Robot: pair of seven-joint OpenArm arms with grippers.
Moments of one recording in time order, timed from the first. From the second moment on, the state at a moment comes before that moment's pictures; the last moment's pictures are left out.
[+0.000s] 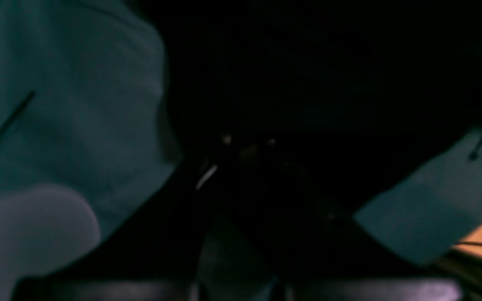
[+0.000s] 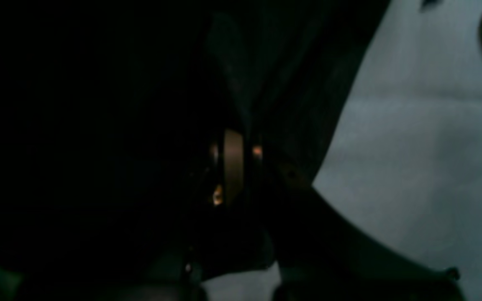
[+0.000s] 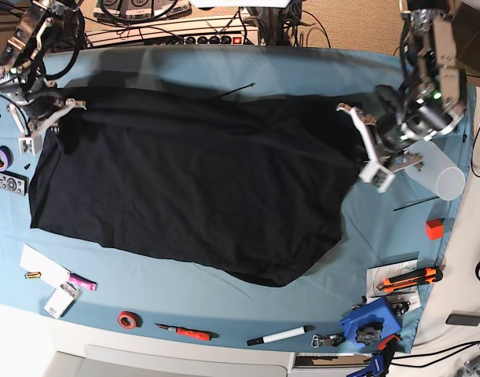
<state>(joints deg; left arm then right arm) 9.7 -15.6 -5.5 111.8 -24.7 -31.6 57.2 -14.1 18.3 39.7 101.8 23.8 31.2 -60.8</state>
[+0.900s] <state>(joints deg) -0.6 -15.6 -1.6 96.1 -20.1 -26.7 44.6 2.4 18.4 39.0 80.5 21.9 31.4 -56.4</state>
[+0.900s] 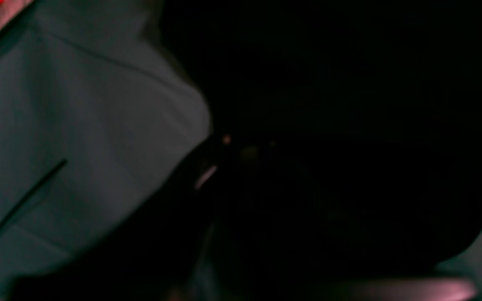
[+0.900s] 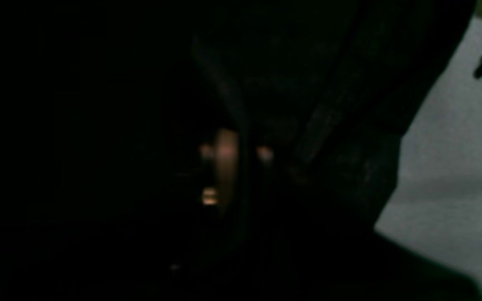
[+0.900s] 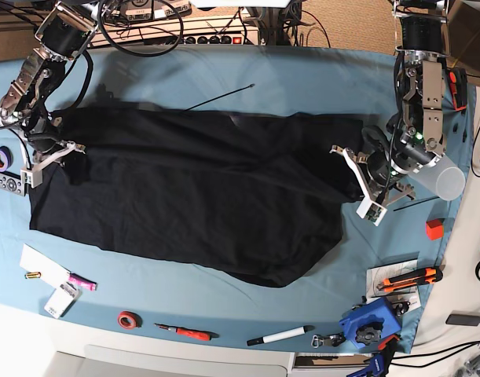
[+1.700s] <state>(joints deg) 7.9 -15.5 -15.0 116.8 -29.1 -26.5 60.8 4.8 20.0 55.5 96.1 37.7 34.8 -71.1</state>
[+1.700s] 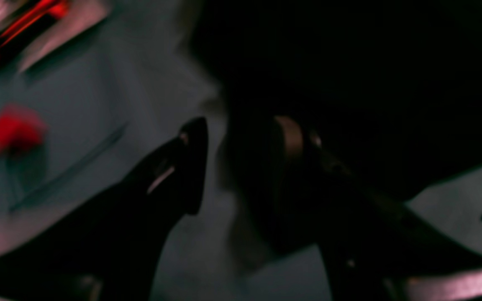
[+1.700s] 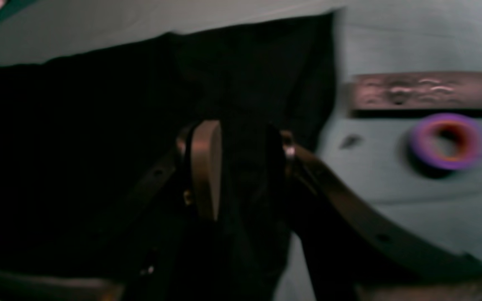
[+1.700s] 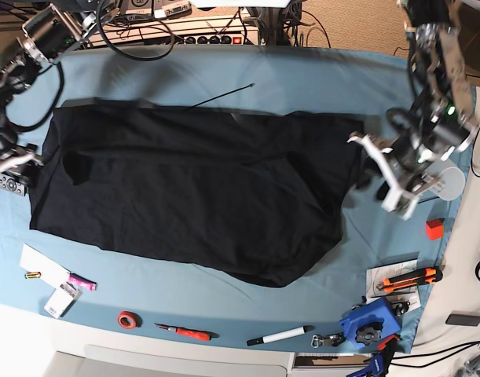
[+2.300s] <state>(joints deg) 20.7 -15.7 -36.5 120.2 -39.7 -29.1 61.3 -8.8 17.3 59.4 88.9 40.4 35.1 -70.0</state>
